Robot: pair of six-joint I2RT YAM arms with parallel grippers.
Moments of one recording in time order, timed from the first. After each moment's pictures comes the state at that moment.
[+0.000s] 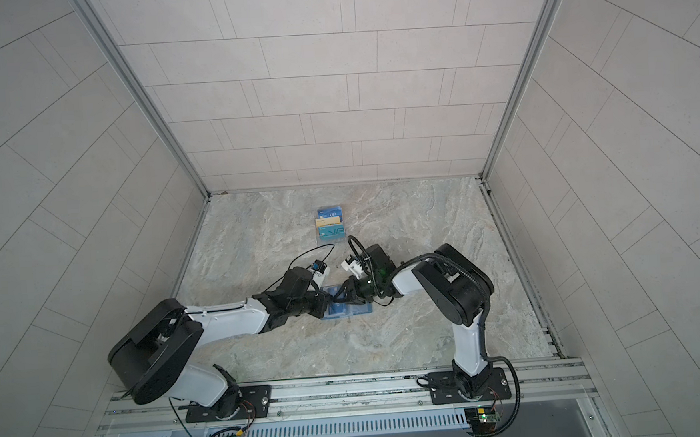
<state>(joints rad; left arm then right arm) -0.72 1.52 0.56 0.13 0.15 -0.30 0.56 1.91 0.81 0.28 -0.87 0.75</state>
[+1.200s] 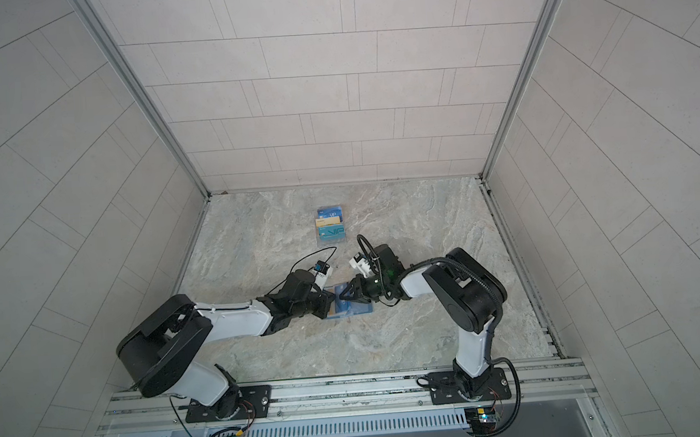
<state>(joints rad) -0.74 1.57 0.53 0.25 0.12 -0.30 0.52 1.81 0.72 0.32 -0.85 0.80</state>
